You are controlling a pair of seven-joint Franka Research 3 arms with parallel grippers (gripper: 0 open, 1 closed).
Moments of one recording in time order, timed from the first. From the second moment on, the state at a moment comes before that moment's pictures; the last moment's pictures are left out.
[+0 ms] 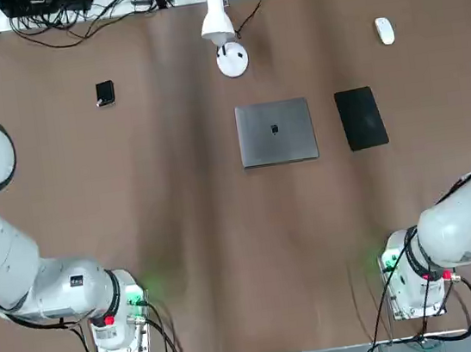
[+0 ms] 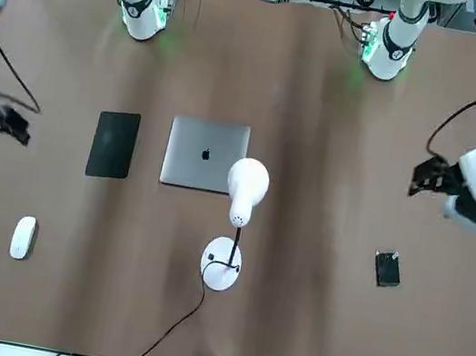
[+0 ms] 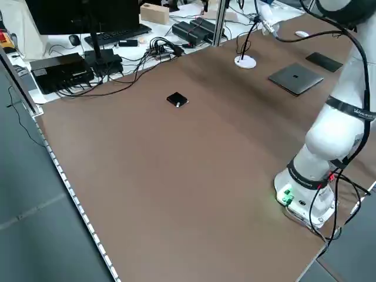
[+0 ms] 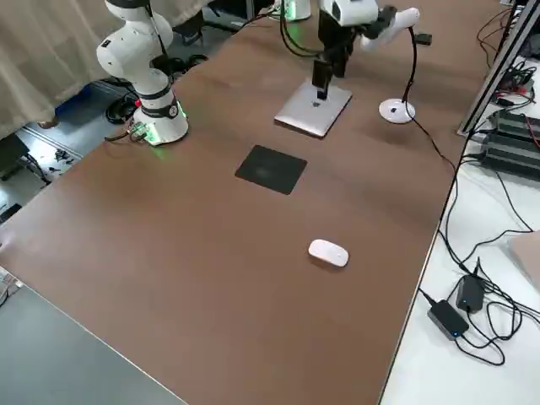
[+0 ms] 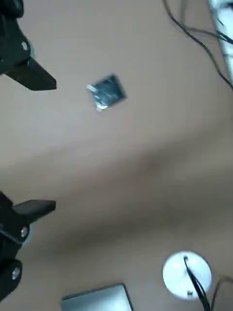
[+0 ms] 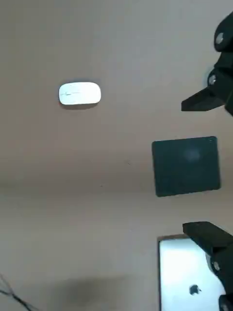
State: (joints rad) left arm -0.03 0.21 -0.15 -1.44 -0.08 1.74 0.22; right arm 0.00 0.25 -0.03 -1.47 0.01 1.77 -0.01
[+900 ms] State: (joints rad) left arm -0.11 0.65 -0.32 -1.45 -0.16 2.48 0.44; right arm 0.10 0.46 -0.02 -1.70 0.13 2.28 0.06
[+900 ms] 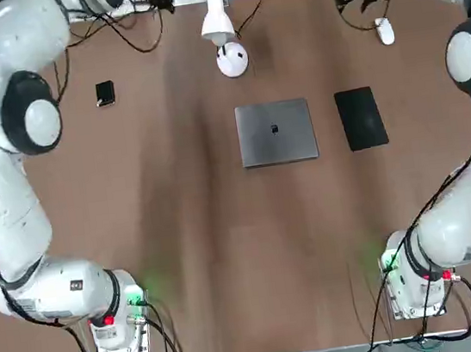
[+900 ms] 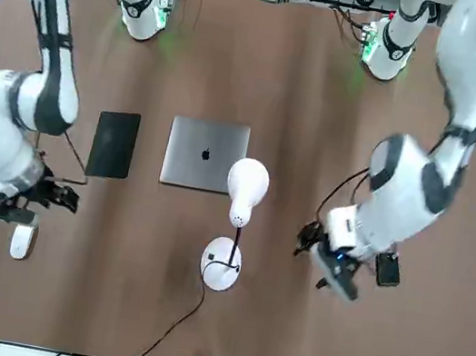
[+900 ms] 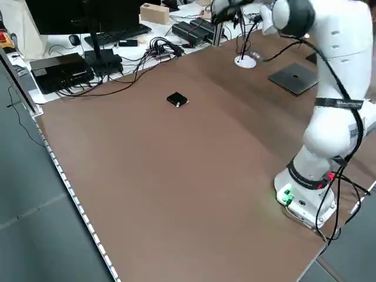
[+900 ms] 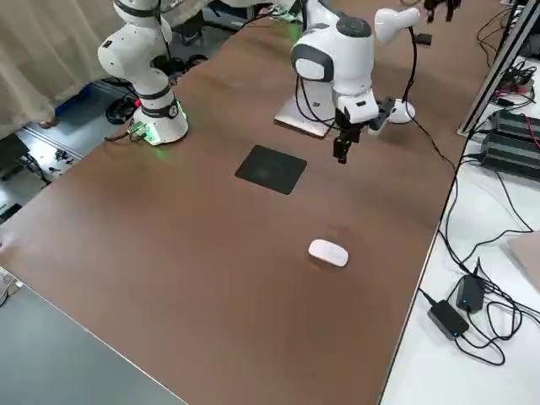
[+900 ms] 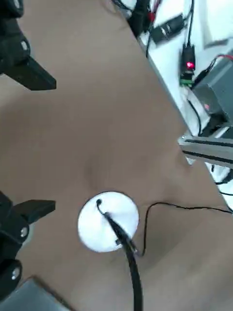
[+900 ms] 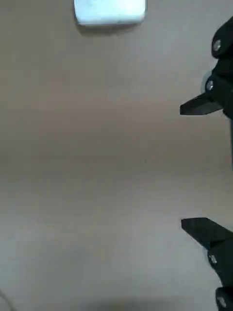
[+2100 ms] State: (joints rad) left arm -0.22 1.10 -0.47 -1.28 -0.21 2.98 0.53; right arm 0.48 0.80 0.00 -1.39 0.23 2.56 0.43
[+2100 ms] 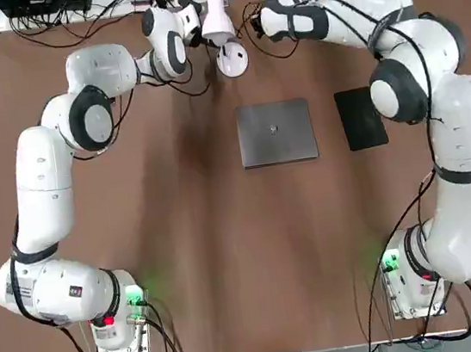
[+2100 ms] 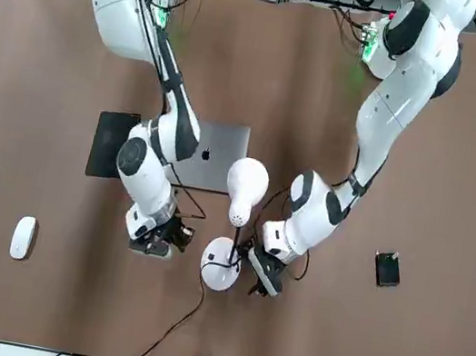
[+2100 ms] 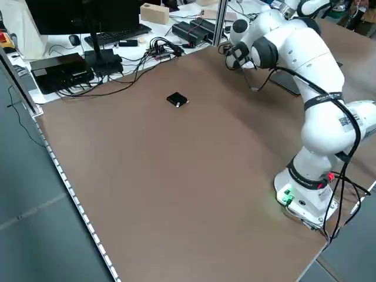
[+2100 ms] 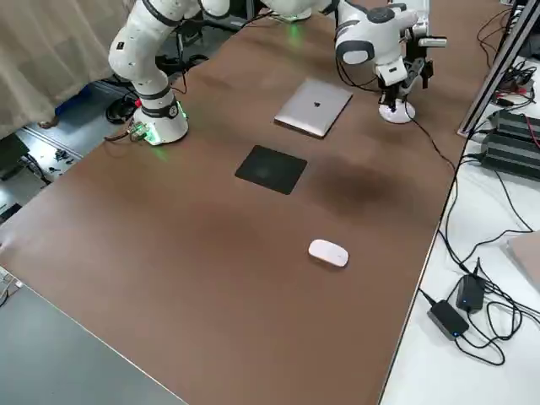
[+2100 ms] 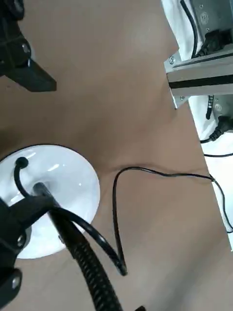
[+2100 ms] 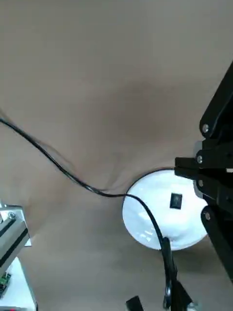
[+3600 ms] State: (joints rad) left arm -0.21 1.09 -0.50 -1.38 -0.21 3.00 0.60; right arm 0.51 0.94 0.04 -1.26 0.23 2.58 0.43
